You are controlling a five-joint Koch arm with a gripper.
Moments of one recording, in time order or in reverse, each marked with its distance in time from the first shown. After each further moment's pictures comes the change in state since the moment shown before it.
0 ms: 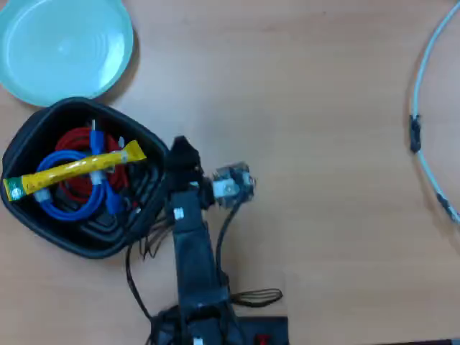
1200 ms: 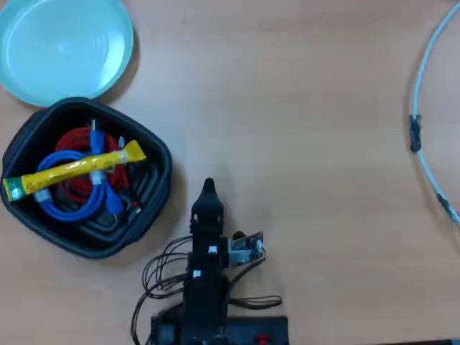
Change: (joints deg) arm 8.9 15.6 66.3 -64.4 3.7
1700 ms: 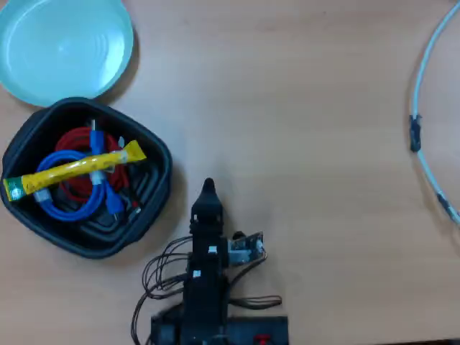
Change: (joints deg) arm -0.3 0.0 0.3 -0.1 0.0
